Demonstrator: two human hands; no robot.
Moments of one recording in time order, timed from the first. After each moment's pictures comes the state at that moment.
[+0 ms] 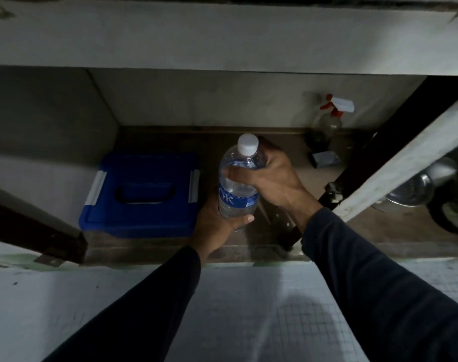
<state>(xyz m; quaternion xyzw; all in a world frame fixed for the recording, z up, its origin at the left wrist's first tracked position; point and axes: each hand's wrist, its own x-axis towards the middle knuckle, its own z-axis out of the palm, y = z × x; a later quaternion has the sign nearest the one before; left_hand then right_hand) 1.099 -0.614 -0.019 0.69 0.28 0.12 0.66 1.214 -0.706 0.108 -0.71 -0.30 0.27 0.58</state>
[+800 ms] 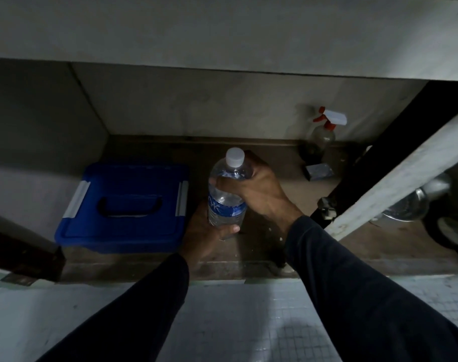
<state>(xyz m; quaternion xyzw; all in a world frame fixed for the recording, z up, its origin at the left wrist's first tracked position) 1.114 -0.602 -0.037 0.67 0.29 0.11 0.67 1.236 -0.689 0.071 -0.73 -0.27 0.28 0.56</state>
